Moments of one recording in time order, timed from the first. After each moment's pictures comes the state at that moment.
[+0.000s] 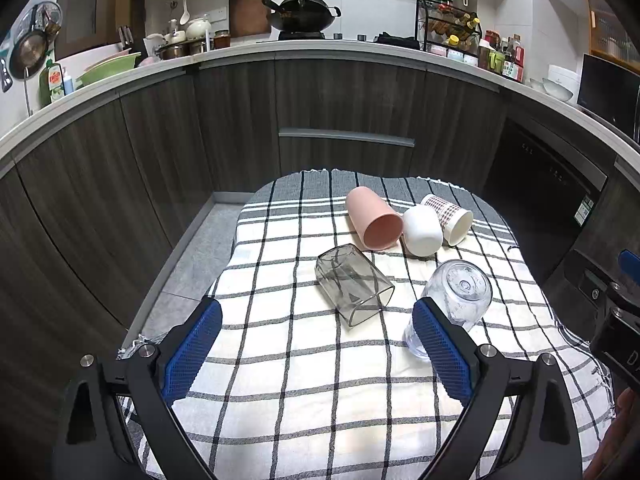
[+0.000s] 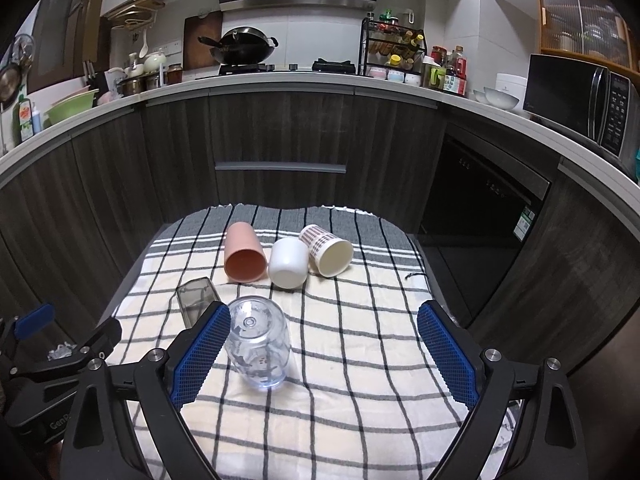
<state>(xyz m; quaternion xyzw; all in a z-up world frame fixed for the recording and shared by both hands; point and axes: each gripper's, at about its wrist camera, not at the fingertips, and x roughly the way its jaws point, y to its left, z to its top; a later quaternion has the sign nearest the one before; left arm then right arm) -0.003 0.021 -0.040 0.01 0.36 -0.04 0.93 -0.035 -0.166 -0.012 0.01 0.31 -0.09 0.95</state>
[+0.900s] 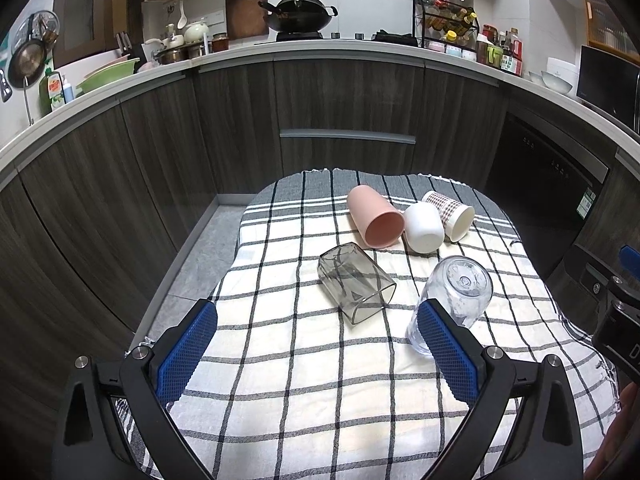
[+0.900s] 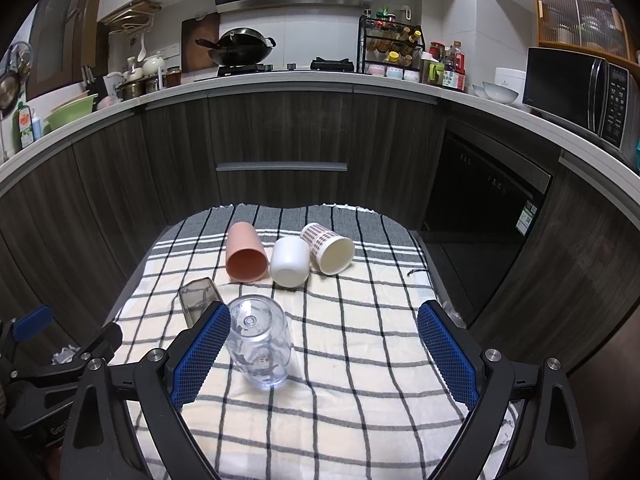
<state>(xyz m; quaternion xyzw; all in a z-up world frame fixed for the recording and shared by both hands) -0.005 0.020 -0.037 0.02 0.36 -0.04 0.93 -0.037 -0.166 -0.013 0.01 0.31 -0.09 0.95</state>
